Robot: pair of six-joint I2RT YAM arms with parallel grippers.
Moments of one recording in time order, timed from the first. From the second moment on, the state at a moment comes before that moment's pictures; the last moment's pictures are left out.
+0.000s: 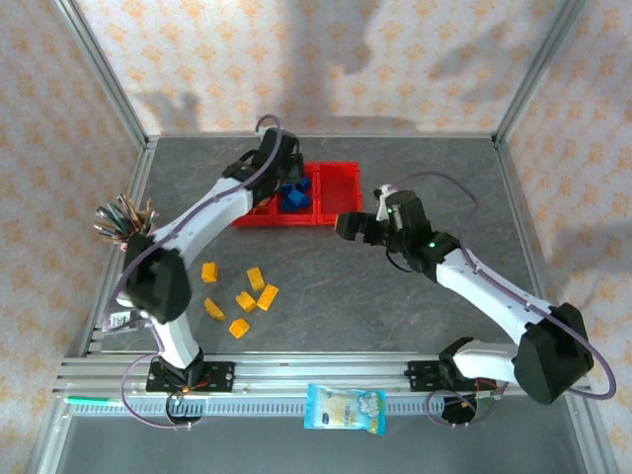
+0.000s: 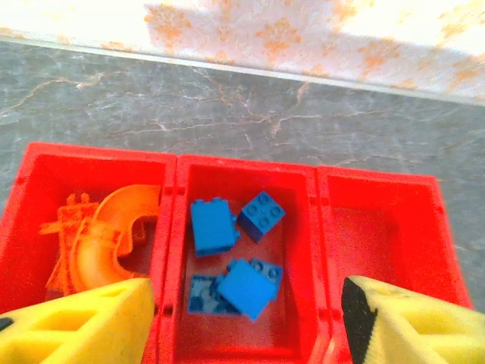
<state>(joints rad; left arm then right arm) -0.45 1.70 1.52 -0.51 -0.33 -0.50 0.57 1.23 0.87 -0.23 -0.14 0.56</state>
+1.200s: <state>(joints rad) -0.45 0.91 0.79 -0.62 -0.32 -0.83 1.19 1.85 1.09 -0.15 0.17 0.28</state>
